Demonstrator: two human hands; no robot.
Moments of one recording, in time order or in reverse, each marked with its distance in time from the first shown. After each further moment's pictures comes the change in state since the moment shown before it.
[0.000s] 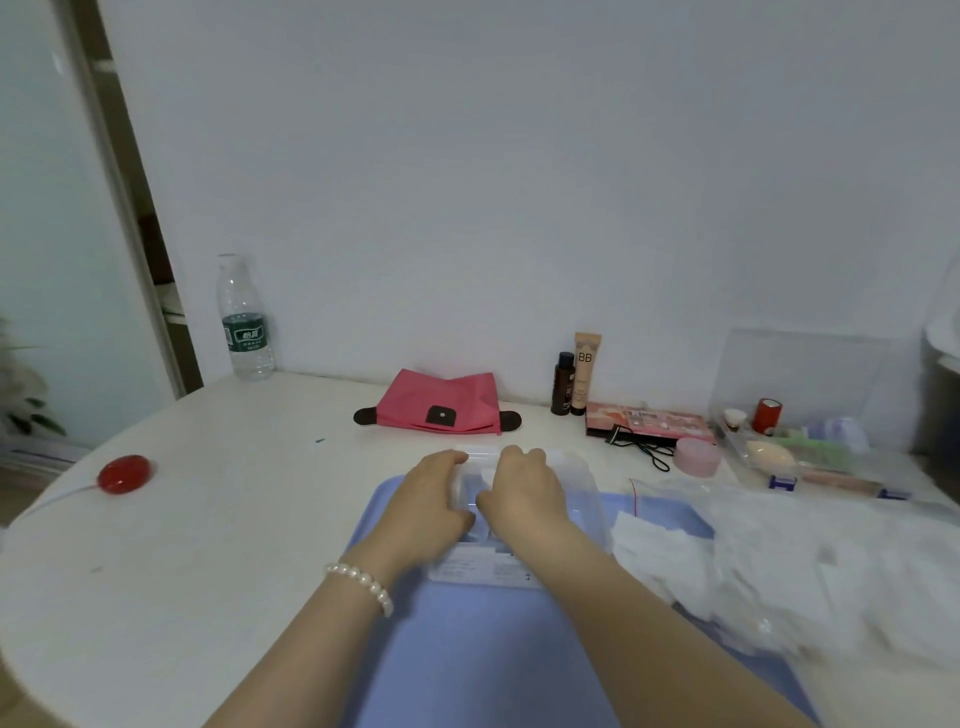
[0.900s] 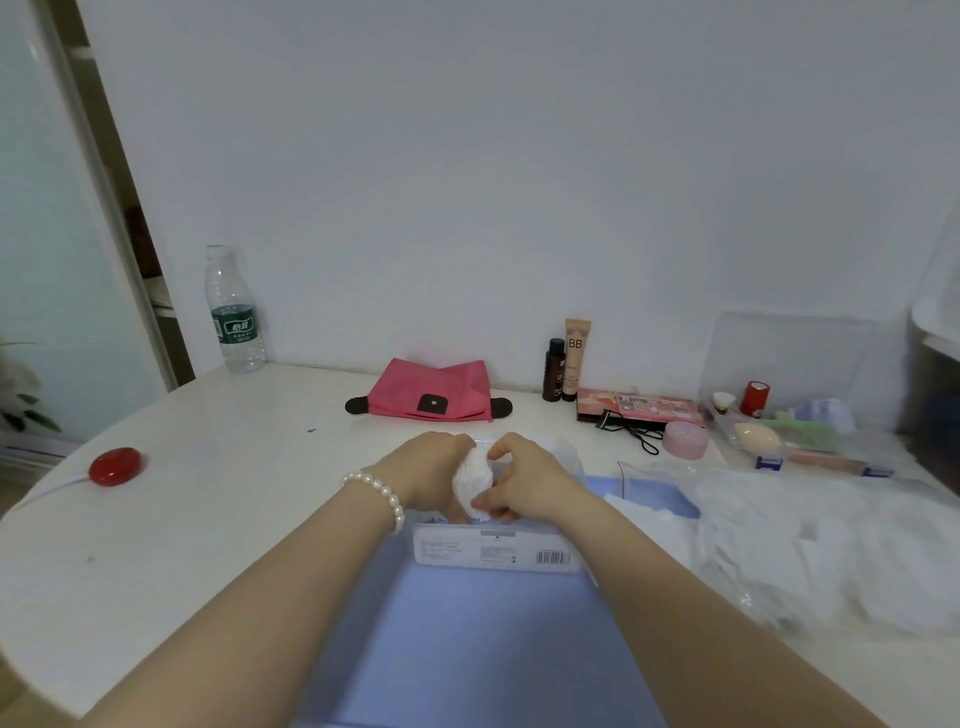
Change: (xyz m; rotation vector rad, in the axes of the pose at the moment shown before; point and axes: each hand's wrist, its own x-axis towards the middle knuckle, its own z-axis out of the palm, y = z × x) left_hand 0.047 0.005 -0.007 0.540 -0.332 0.127; right_hand 0.013 0.038 -0.002 0.514 -0.294 -0.108
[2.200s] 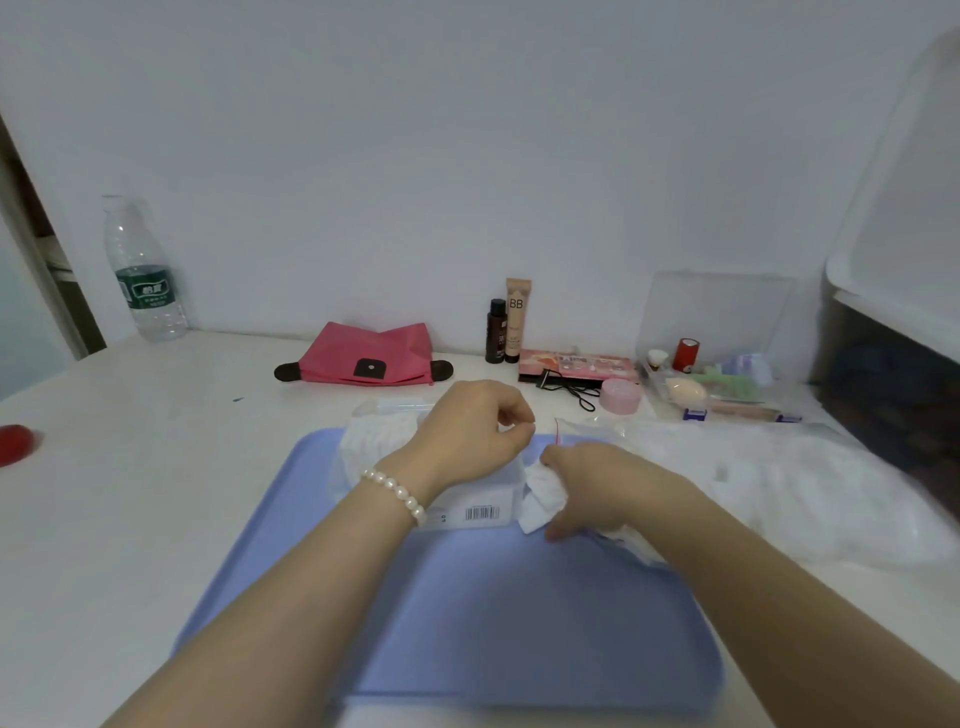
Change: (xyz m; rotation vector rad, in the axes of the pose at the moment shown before) left_hand -0.011 0.110 -0.005 -0.512 0.398 0.242; right_hand -0.080 0.040 -0.079 -0.916 -0.143 0.187
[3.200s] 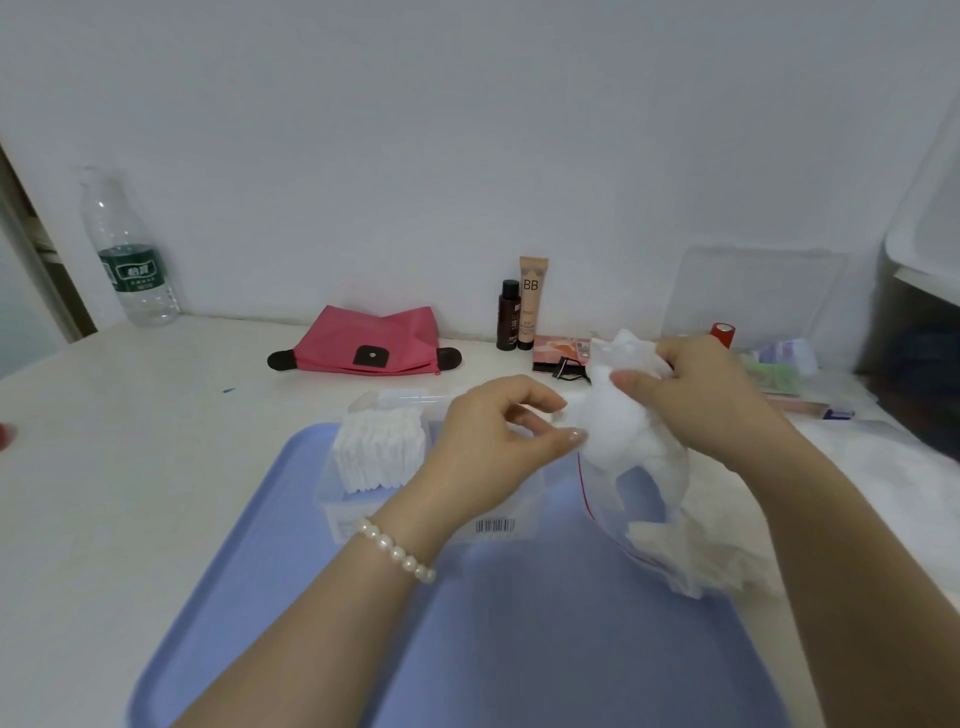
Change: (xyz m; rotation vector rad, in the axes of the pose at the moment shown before) left_hand -0.009 0.003 0.015 -0.549 0.094 -0.170; right_hand -0.006 0.031 -0.045 0.694 0.671 0.027
